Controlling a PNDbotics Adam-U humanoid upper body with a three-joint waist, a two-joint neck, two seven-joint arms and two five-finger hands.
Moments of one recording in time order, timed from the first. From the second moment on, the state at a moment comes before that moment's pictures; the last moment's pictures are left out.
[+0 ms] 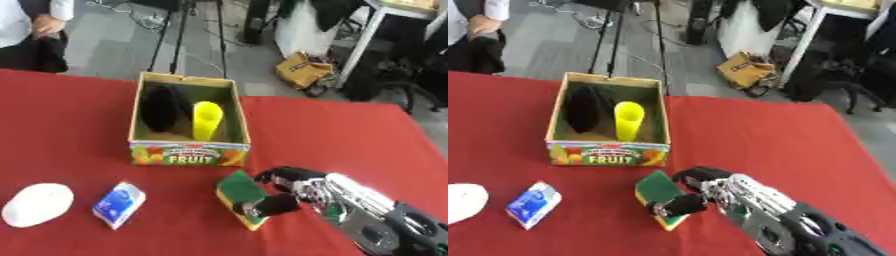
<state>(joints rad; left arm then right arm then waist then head) -0.29 0.50 0.14 -1.99 -0.24 -0.45 0.36 -0.85 -0.50 0.67 -1.46 0.60 0.62 0.60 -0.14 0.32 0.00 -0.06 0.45</state>
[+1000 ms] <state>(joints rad) -0.29 0.50 0.14 -1.99 -0.23 -0.45 0.34 -0.85 -0.40 0.64 -1.33 0.70 0.65 0.58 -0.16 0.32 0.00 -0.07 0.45</state>
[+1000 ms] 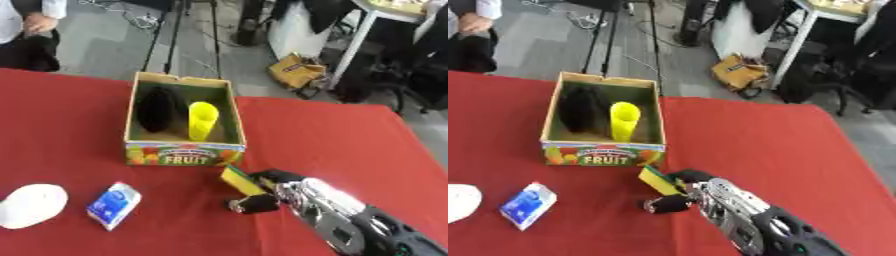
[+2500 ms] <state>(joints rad) -0.29 0.50 0.15 -1.99 -0.22 -0.44 0.30 -0.89 -0.50 0.65 -1.42 0.80 0.73 0.49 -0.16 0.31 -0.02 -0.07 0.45</state>
